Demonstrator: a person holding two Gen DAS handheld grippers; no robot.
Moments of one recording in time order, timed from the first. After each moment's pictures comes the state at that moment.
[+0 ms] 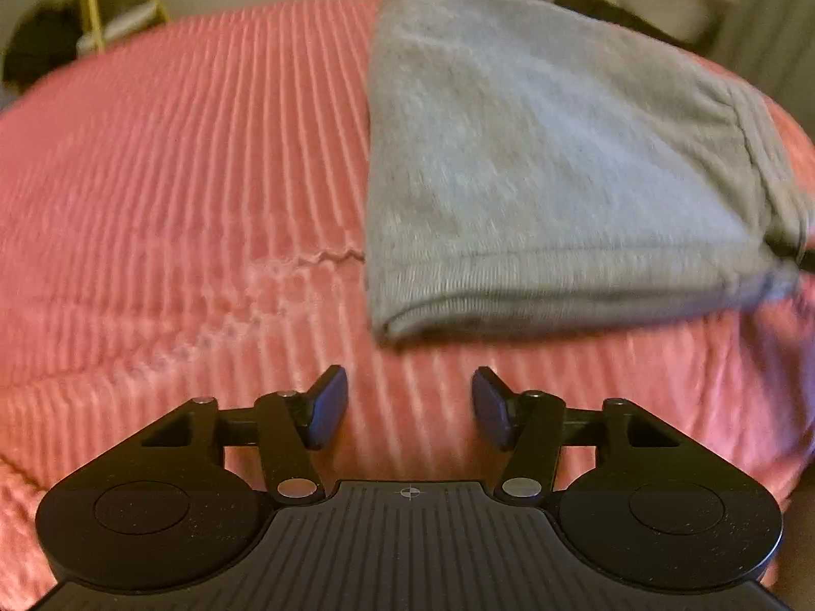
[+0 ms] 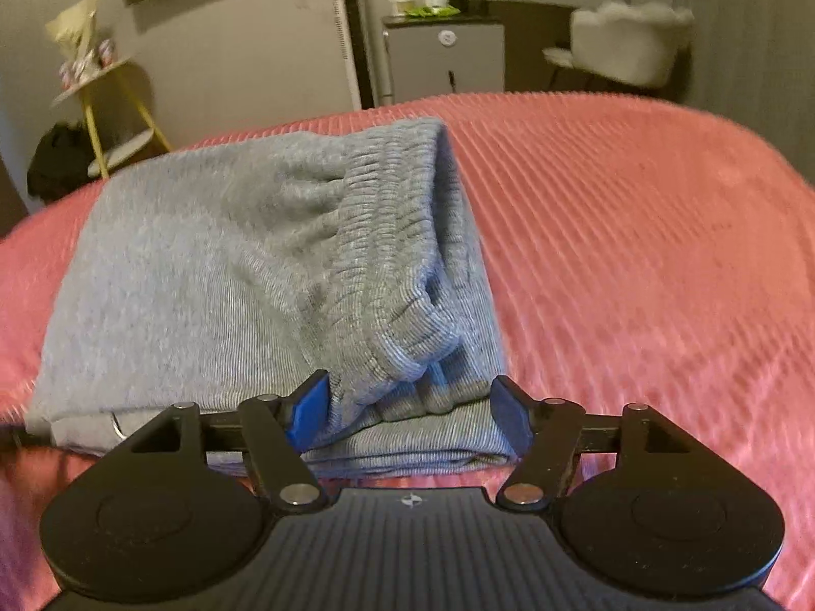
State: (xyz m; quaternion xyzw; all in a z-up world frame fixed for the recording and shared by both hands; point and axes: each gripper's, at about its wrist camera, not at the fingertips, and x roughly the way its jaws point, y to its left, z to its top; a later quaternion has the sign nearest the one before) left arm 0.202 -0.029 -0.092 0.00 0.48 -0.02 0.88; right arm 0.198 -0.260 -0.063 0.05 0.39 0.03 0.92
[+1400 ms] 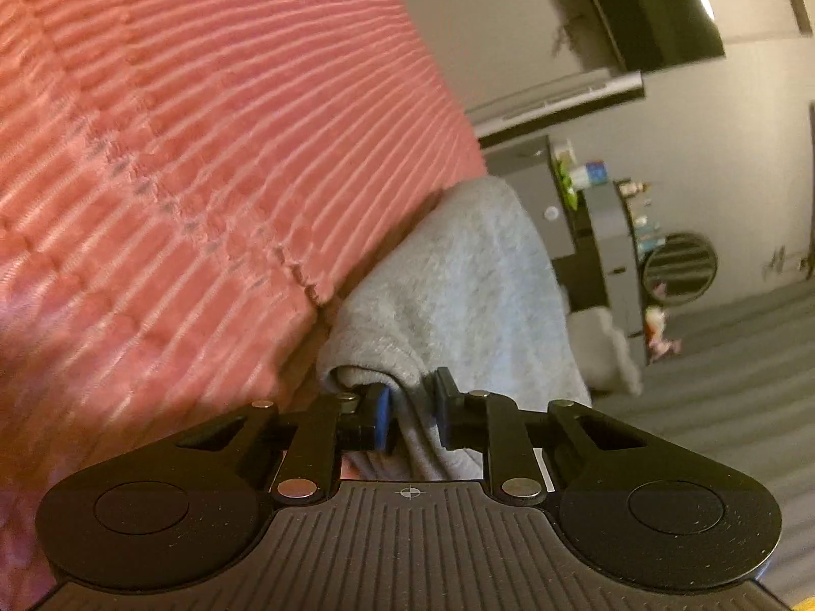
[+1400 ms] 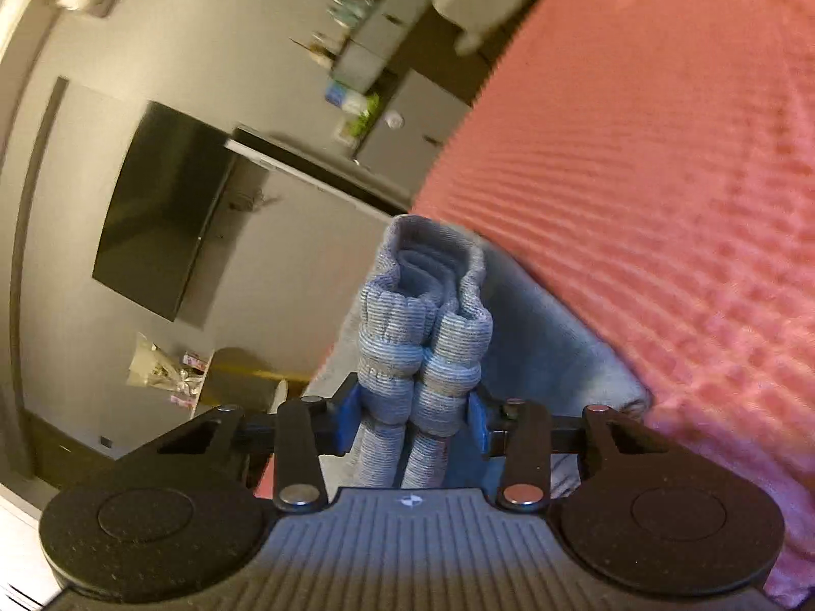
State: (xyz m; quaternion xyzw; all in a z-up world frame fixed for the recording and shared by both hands) left arm 0.185 0.039 -0.131 -0.53 0.31 0.00 0.79; right arm 0.162 -0.322 -0.073 0.47 0.26 0.07 0.84
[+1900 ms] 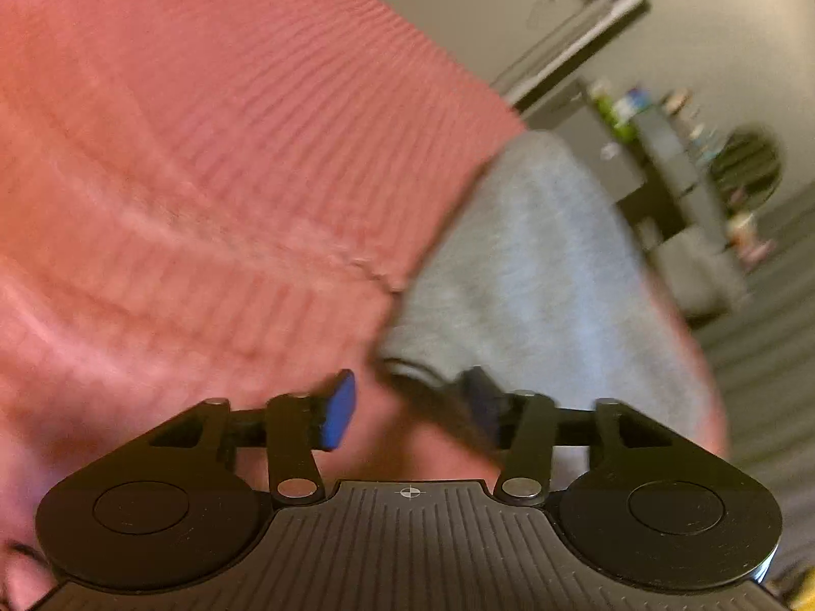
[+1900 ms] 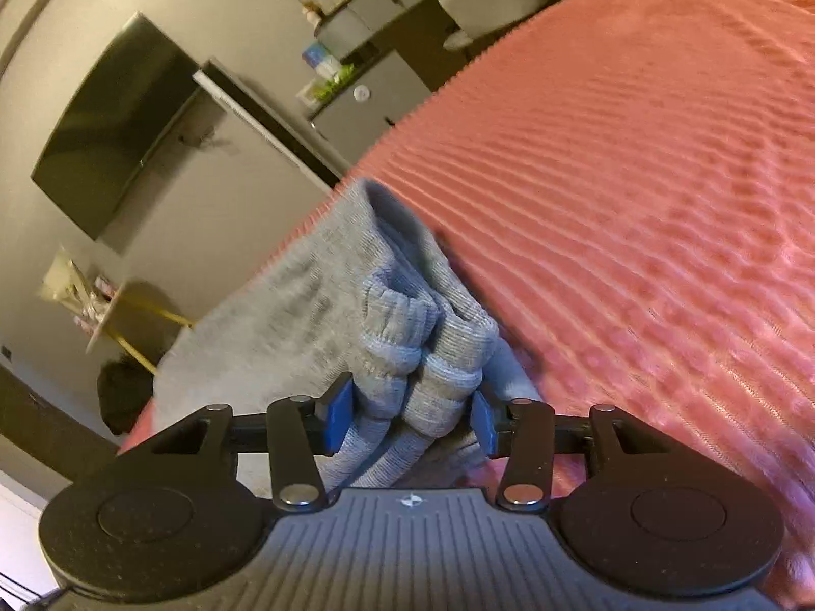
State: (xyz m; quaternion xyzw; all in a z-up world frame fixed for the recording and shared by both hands) left arm 0.171 0.019 -0.109 -0.34 0.39 0.07 0.85; right arm 0.181 -0.320 -0.099 0.35 0.31 0.03 0.88
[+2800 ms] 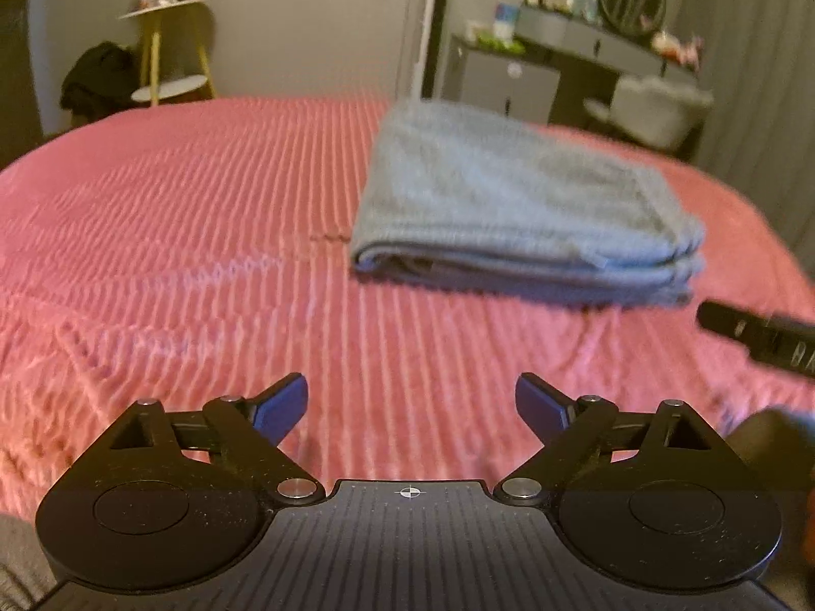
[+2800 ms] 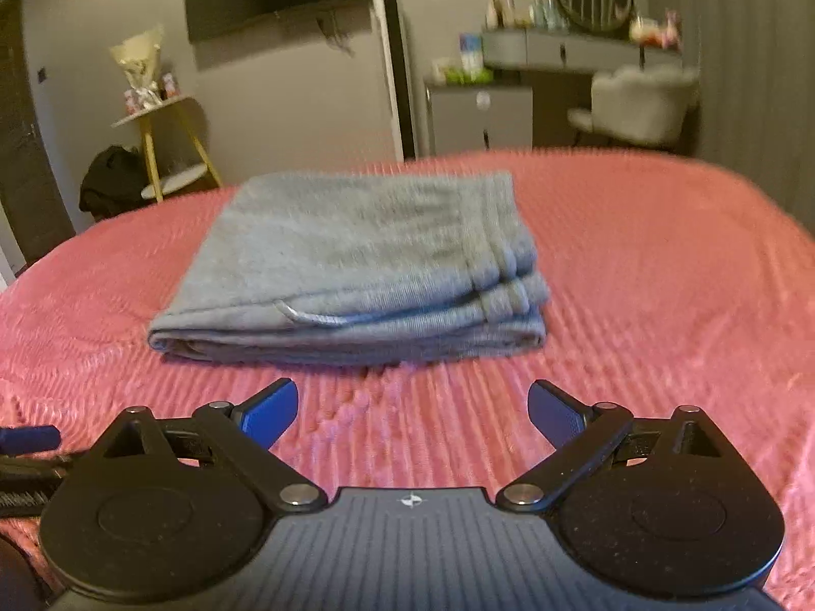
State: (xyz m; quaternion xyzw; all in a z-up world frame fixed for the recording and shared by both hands) left arm 0.052 -0.061 -0.053 -0.08 0.36 0.02 0.93; right arm 0.044 -0.238 -0.027 0.02 0.30 0.07 0.95
